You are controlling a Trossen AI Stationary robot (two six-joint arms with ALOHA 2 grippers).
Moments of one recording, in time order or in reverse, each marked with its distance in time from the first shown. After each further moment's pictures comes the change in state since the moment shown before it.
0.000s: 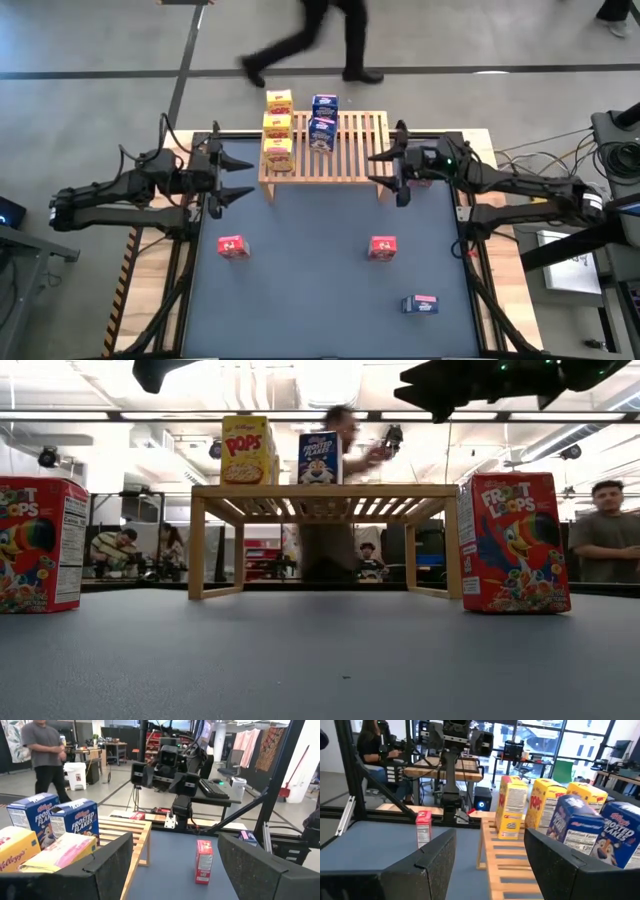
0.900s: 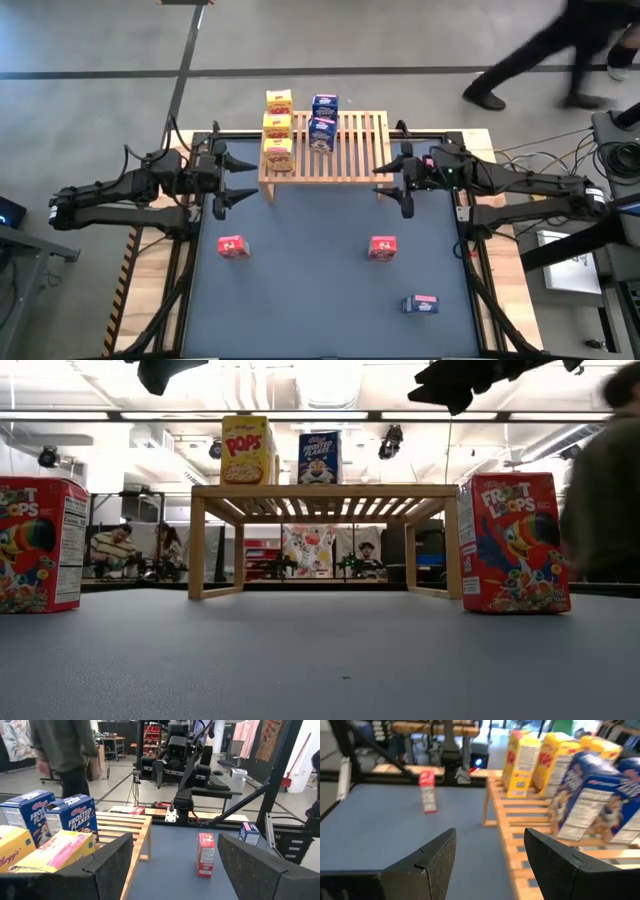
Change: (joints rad) left arm 0.000 0.027 -0.001 0.000 0.010 0.035; right arm 0.174 -0.054 0.137 -0.443 0.229 0.001
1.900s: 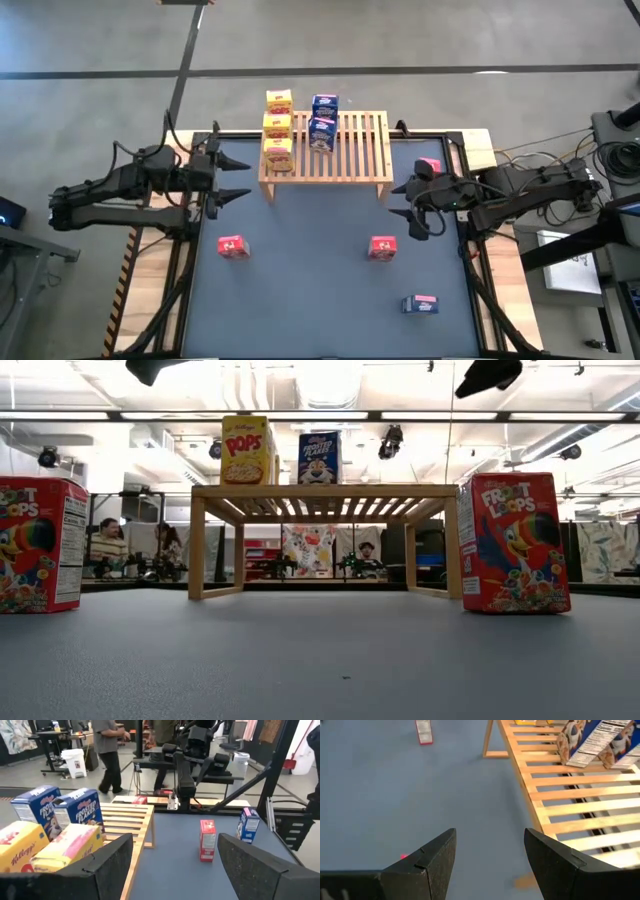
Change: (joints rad) left arm 0.001 -0.004 0.103 -0.192 -0.001 0.044; right arm 0.375 0.072 0.270 -0.640 0.433 0.248
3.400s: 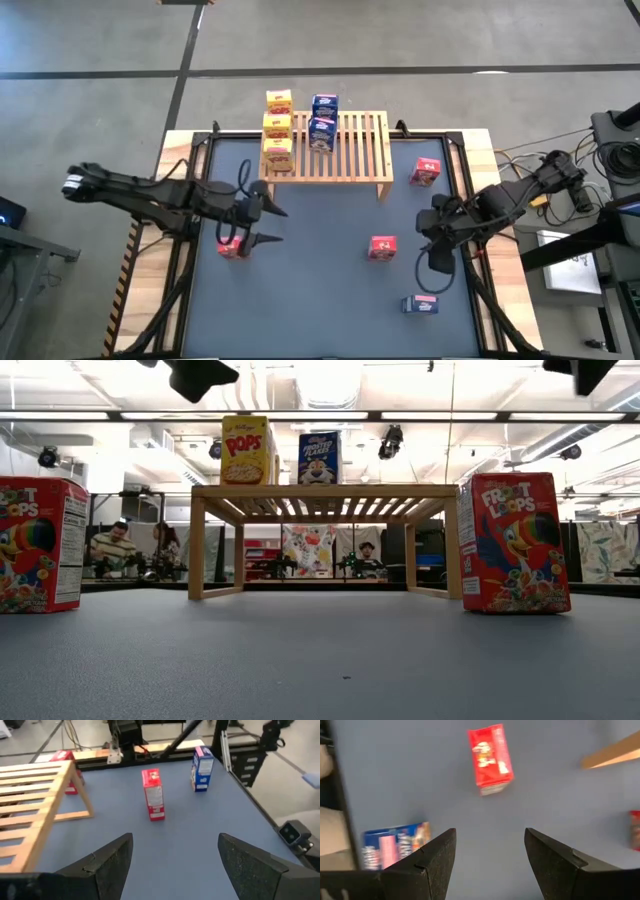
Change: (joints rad) left arm -0.310 0.382 -0.003 0.112 -0.055 -0.001; right arm 0.303 0.170 0.199 -0.548 -0.188 0.550
